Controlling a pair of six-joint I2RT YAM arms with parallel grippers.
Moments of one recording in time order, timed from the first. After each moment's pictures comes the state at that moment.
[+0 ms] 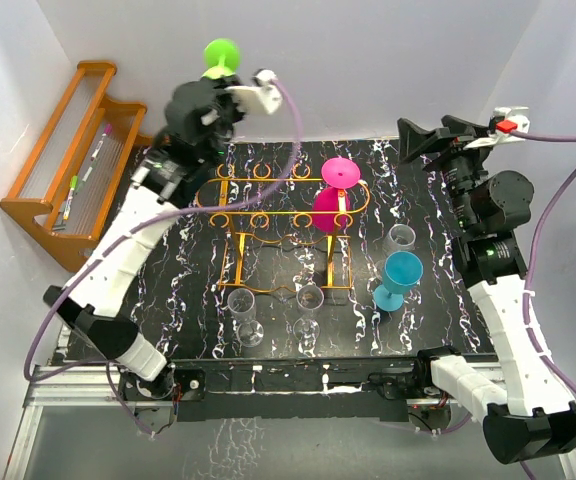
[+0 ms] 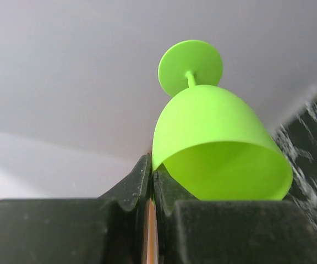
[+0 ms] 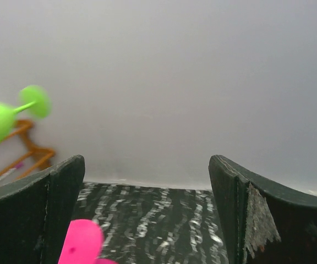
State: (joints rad) left arm -0.51 1.54 1.90 -0.46 -0.47 1.04; right arm 0.15 0.93 1.12 0.16 0.00 0.21
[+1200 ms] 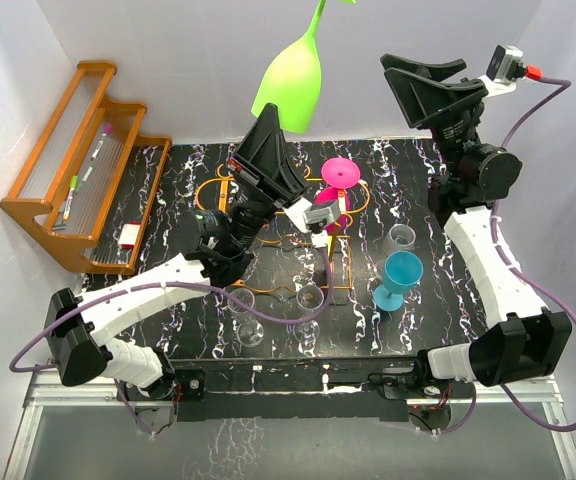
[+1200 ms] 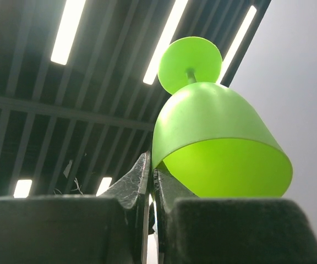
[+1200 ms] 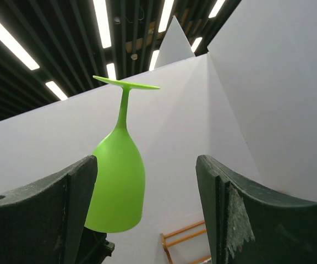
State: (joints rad) left arm -1.00 1.37 1.22 1.11 -0.03 1.99; right arm 0.15 1.33 1.34 1.03 -0.47 1.23
